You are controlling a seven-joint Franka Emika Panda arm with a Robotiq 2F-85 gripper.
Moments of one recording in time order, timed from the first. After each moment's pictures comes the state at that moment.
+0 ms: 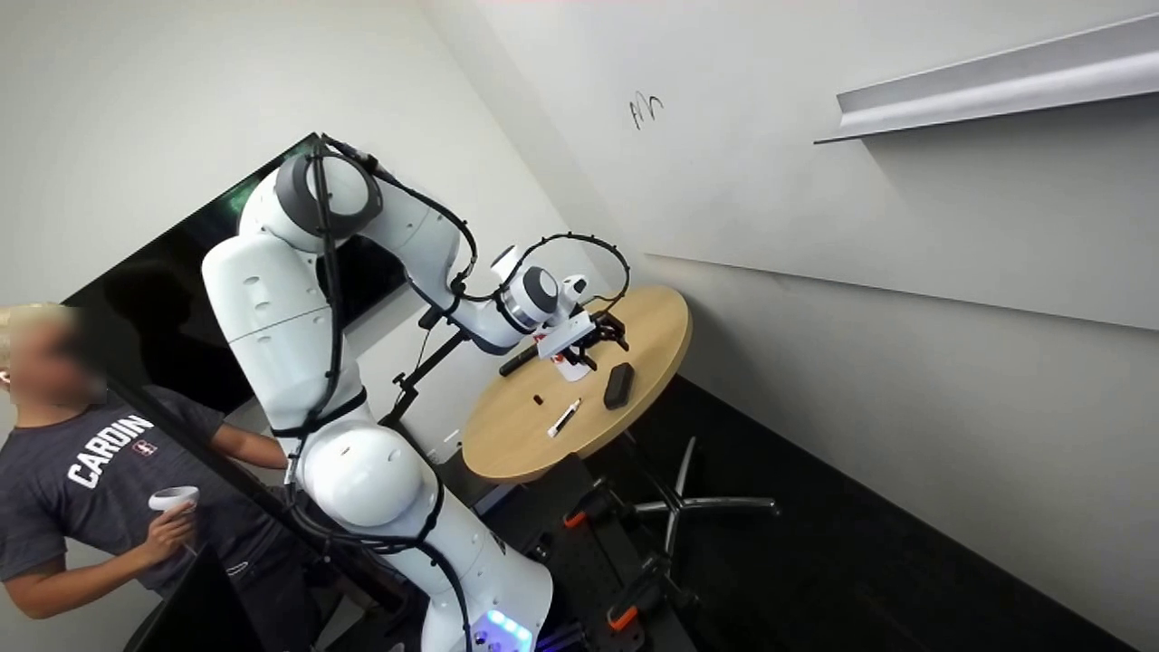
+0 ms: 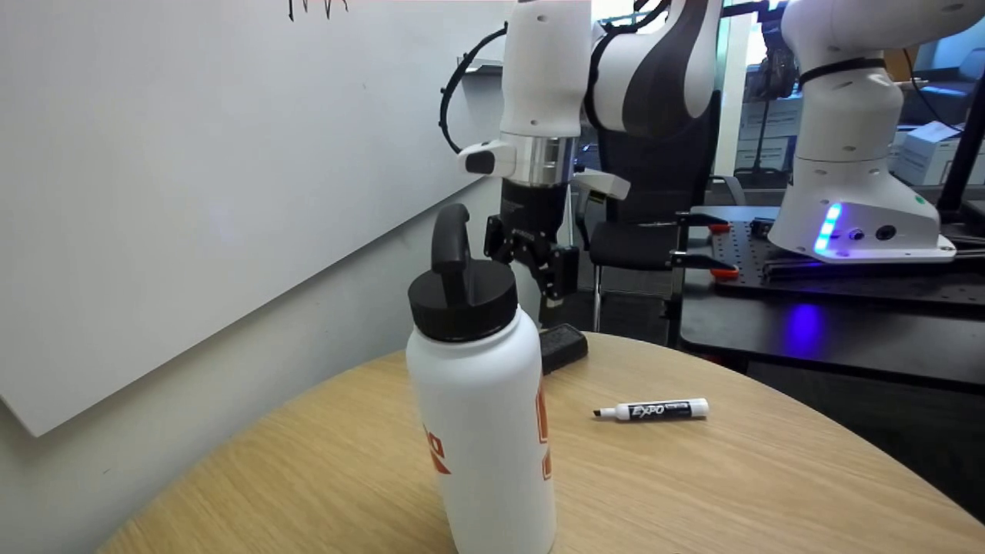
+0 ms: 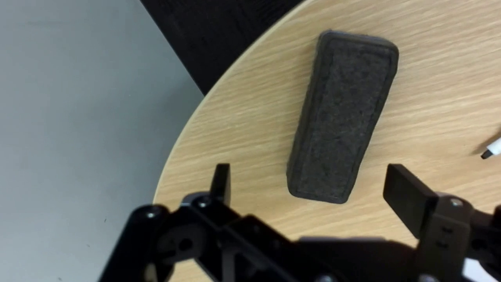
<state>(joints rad) 0.47 0.33 0.22 -2.41 -0.49 2.89 0.08</state>
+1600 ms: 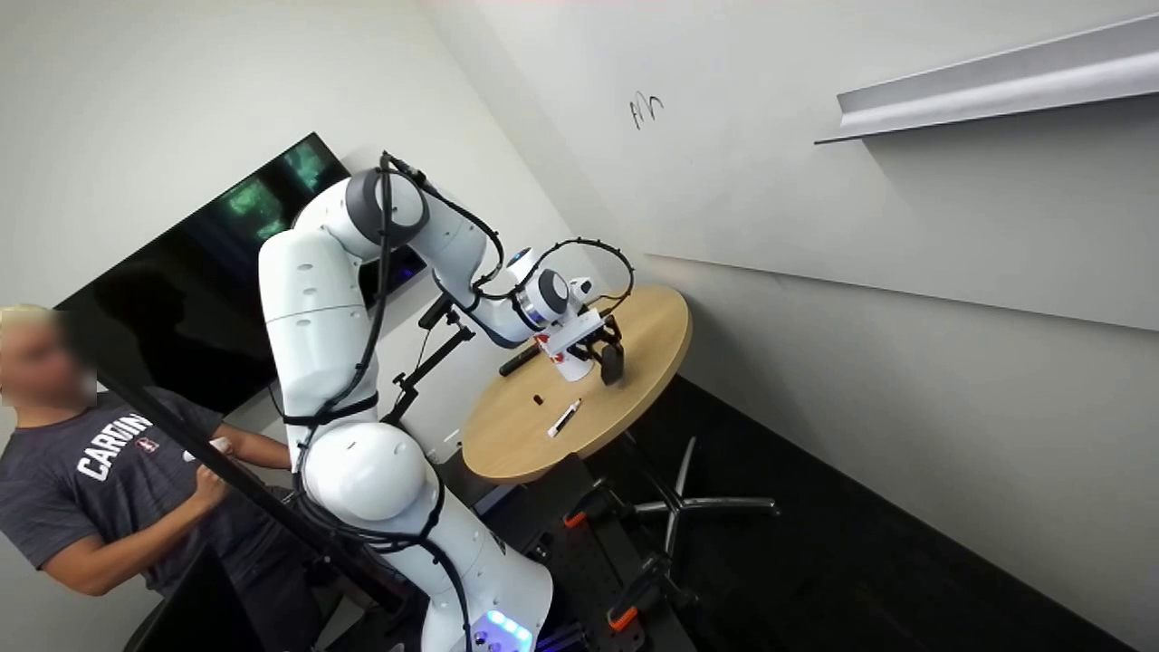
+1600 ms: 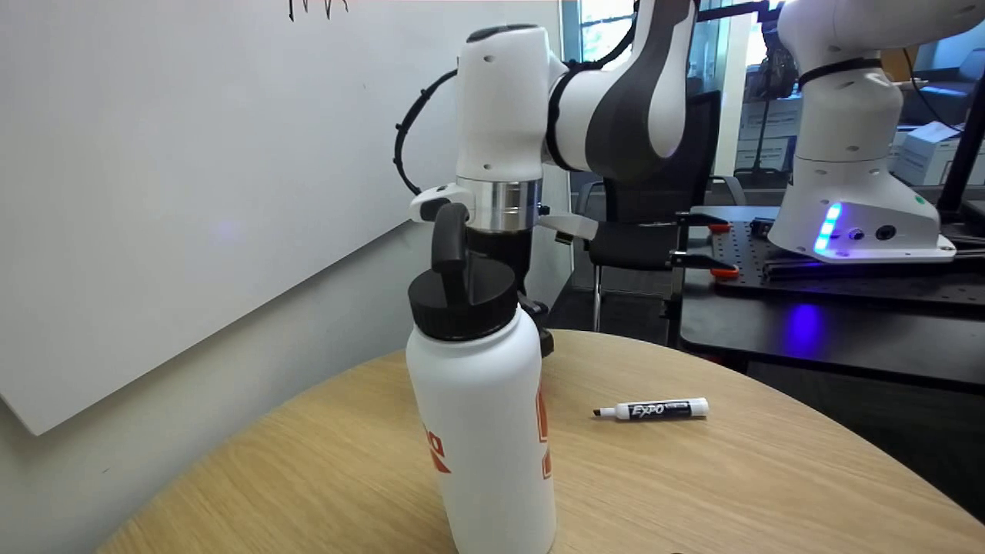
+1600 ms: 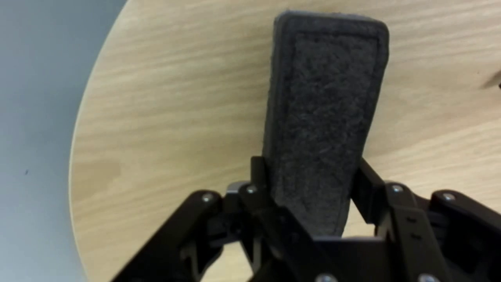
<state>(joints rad) 0.54 0.53 0.24 -2.17 -0.41 2.85 -0.05</state>
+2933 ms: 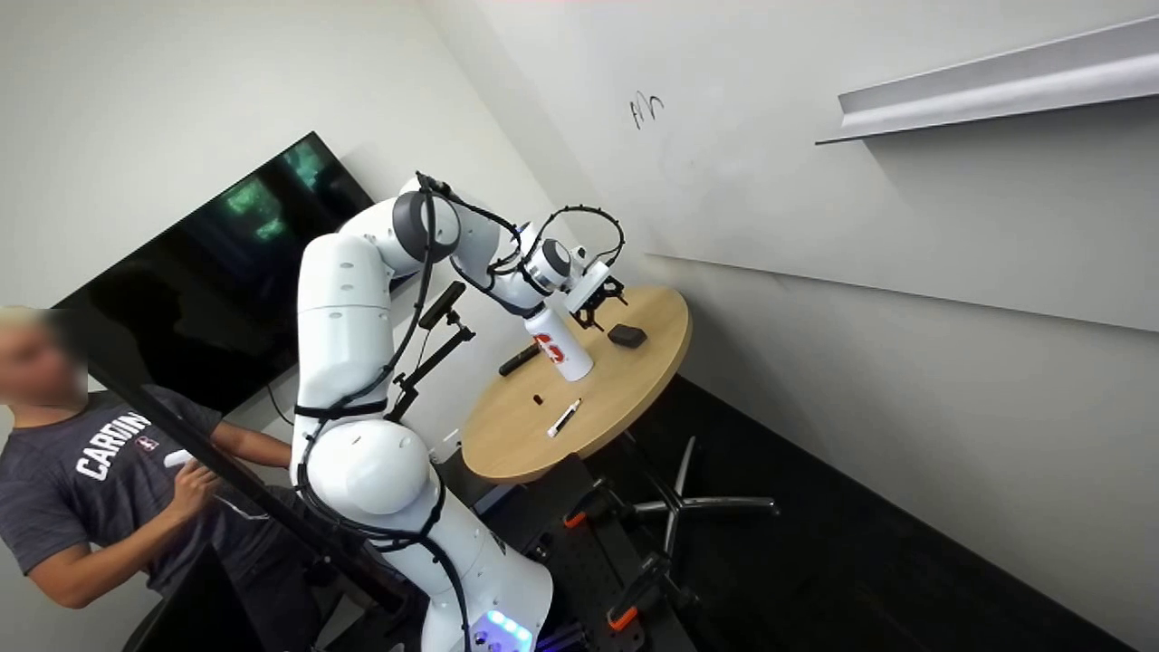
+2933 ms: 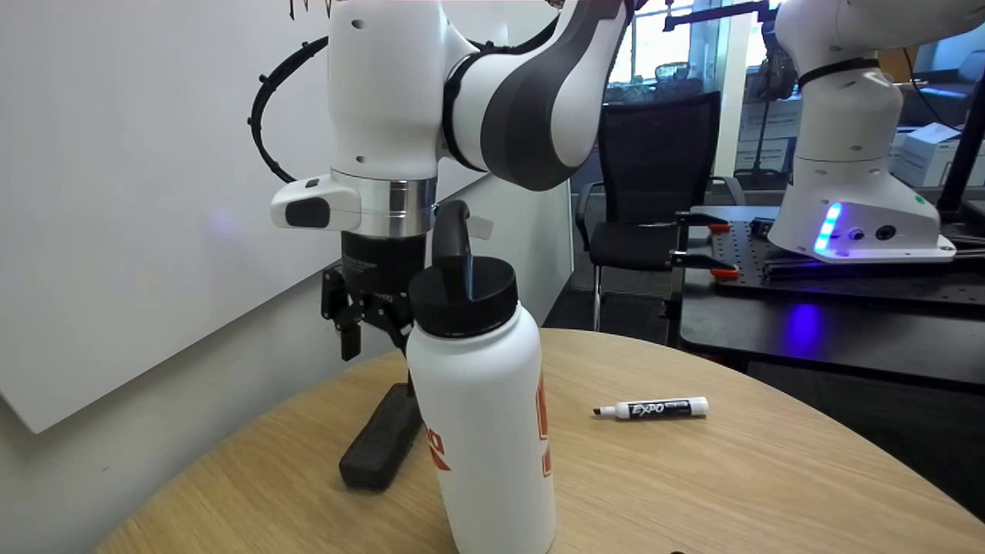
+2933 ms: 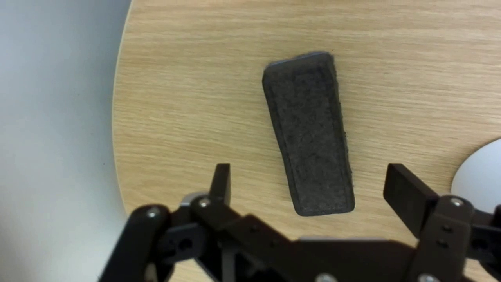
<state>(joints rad) 0.61 0.71 0.24 -1.74 -0.48 2.65 -0.31</state>
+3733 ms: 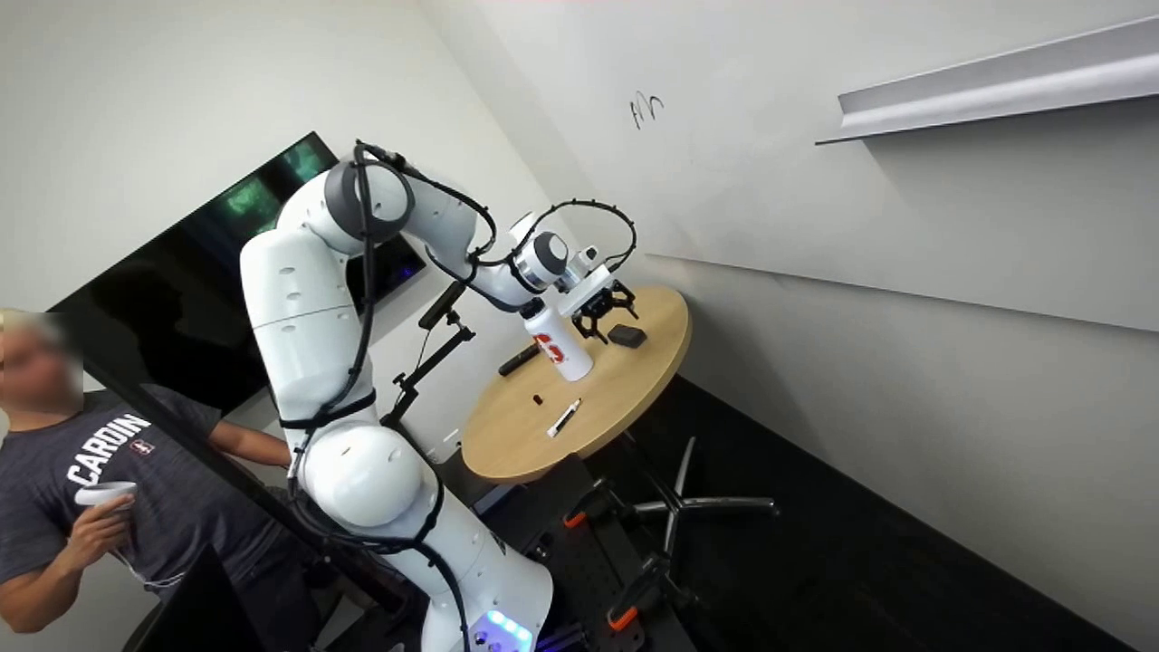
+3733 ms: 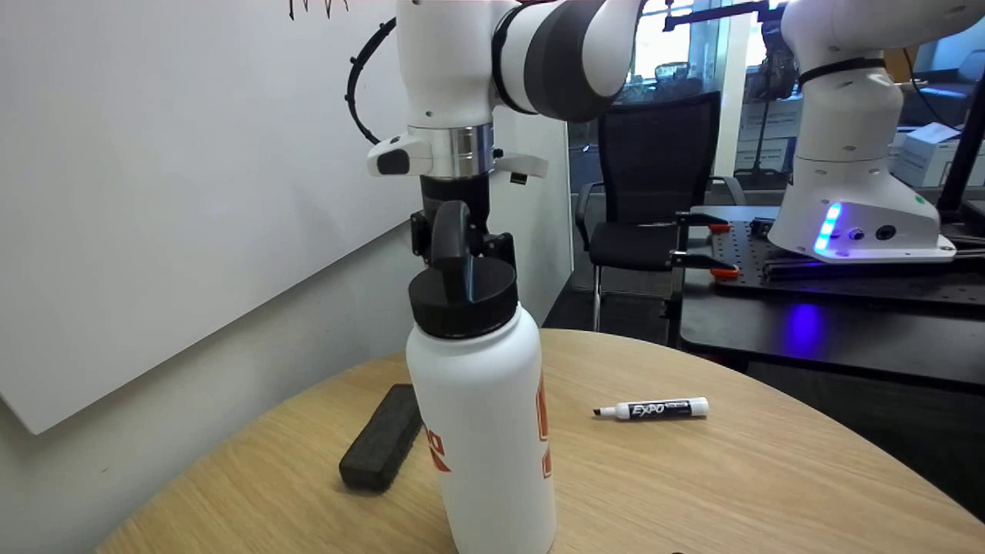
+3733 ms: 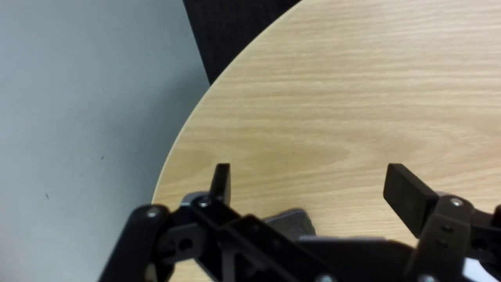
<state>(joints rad) 0.46 0.45 0.26 -2.08 -0.39 2.58 -0.29</state>
